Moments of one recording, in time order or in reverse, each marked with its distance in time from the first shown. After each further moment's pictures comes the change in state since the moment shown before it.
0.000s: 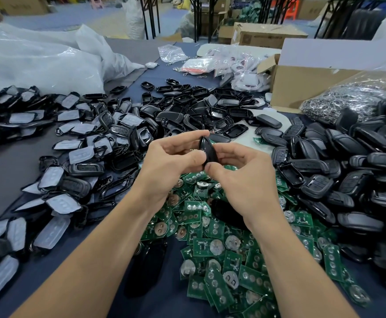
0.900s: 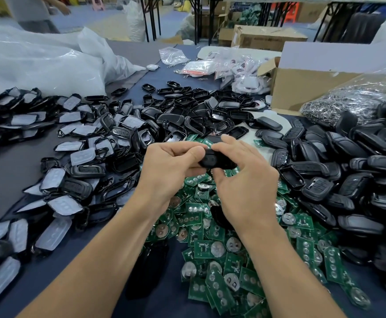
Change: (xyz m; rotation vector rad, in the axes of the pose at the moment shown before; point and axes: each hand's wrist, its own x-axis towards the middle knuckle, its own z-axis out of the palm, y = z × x) left_hand -0.003 0.002 0.009 0.017 0.164 -0.030; right_hand -0.012 -0.006 0.010 -0.405 0.209 -0.307
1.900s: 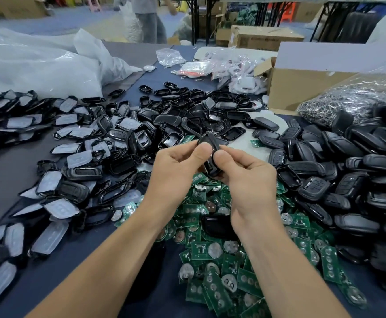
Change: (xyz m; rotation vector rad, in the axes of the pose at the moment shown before) left_hand -0.006 -0.005 0.013 0.044 -0.119 0.142; right_hand 0.009 -0.008 0.000 0.884 0.011 0.710
